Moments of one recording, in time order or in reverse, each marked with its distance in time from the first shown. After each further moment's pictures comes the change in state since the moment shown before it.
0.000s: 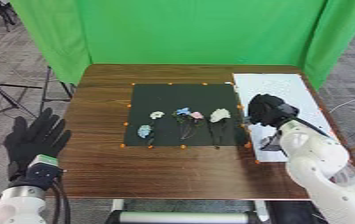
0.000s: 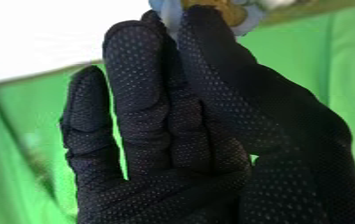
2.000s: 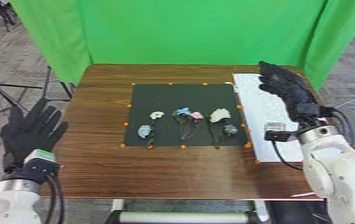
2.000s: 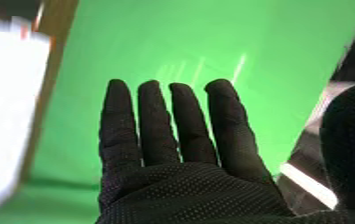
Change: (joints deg) left arm -1.6 -0.2 -2.9 1.4 5.5 -3.9 -4.0; right arm -11.0 -10.9 18.1 -2.8 53.3 12.2 -23.6
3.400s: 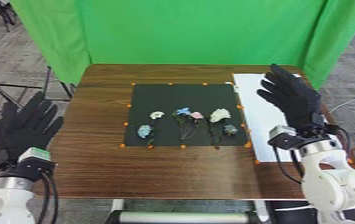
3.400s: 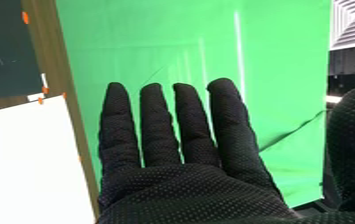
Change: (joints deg) left arm 0.0 -0.2 -2.5 0.7 2.6 -3.0 -1.4; right arm -5.6 -5.2 3.4 -1.8 18.8 -1.6 -2.4
